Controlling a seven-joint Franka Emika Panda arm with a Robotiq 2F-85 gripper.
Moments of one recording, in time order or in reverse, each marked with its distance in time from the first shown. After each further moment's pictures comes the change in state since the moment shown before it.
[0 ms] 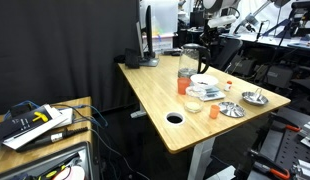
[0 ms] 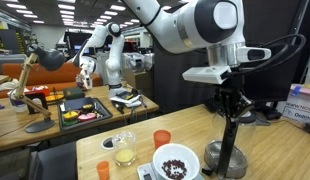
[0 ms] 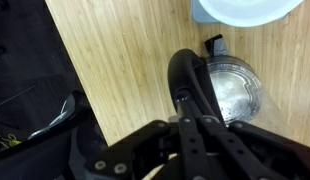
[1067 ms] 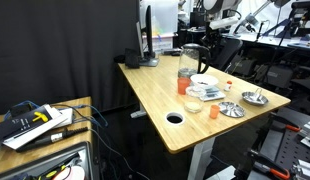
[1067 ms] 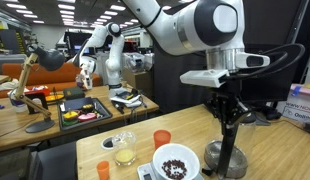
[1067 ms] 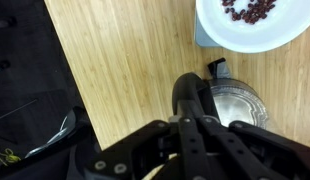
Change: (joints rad) arm -0.007 0.002 0.005 -0.011 0.010 -0.067 -0.023
